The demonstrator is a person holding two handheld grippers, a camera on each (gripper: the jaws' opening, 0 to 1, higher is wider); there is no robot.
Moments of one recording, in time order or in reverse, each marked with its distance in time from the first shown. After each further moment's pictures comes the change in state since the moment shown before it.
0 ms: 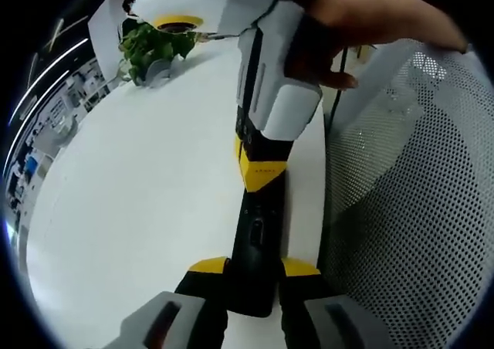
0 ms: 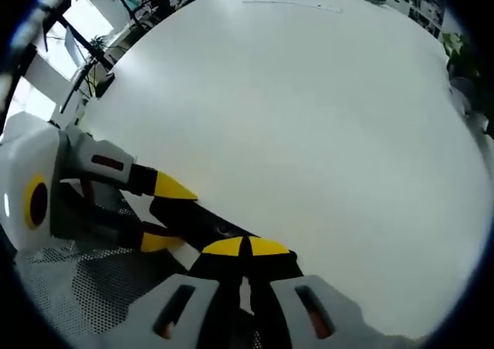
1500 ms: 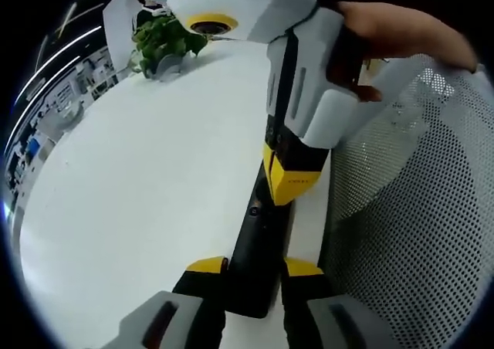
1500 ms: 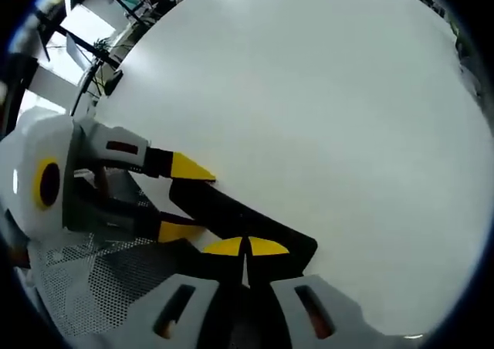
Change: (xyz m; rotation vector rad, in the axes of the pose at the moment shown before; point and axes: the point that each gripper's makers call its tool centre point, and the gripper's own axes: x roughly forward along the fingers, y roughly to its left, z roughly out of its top) left arm 0.000 0.000 0.000 -0.079 -0.022 -0.007; right arm 0.005 0.013 -0.013 0.044 0.069 0.097
